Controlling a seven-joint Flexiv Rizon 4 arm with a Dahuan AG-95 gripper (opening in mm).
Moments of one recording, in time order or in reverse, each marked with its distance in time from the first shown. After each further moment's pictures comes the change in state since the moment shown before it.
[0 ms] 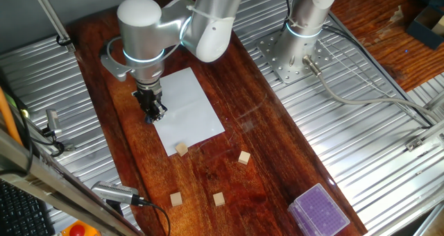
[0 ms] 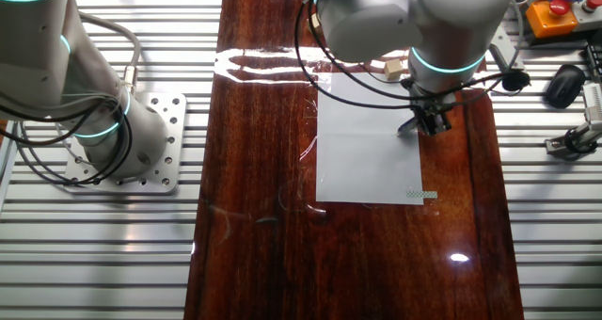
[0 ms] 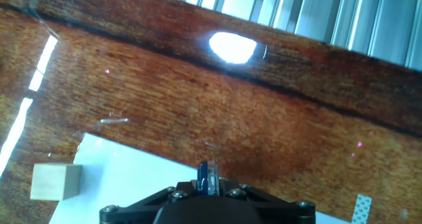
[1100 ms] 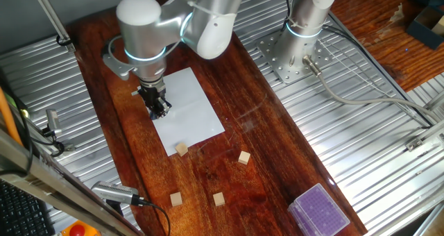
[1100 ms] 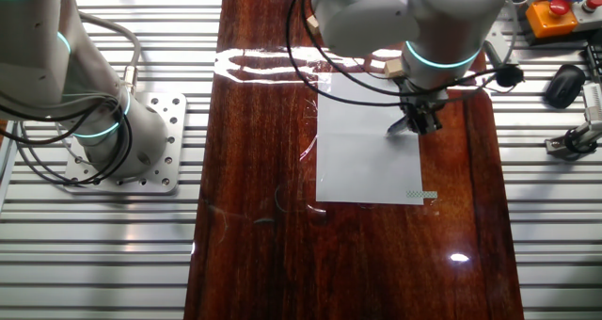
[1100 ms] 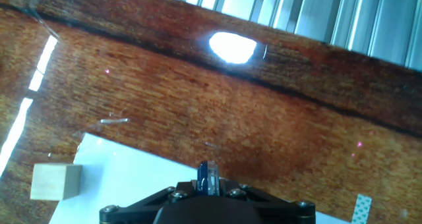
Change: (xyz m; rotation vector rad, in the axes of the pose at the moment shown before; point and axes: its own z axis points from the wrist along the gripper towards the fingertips) arm 0.025 0.003 -0.008 0.010 0.048 -0.016
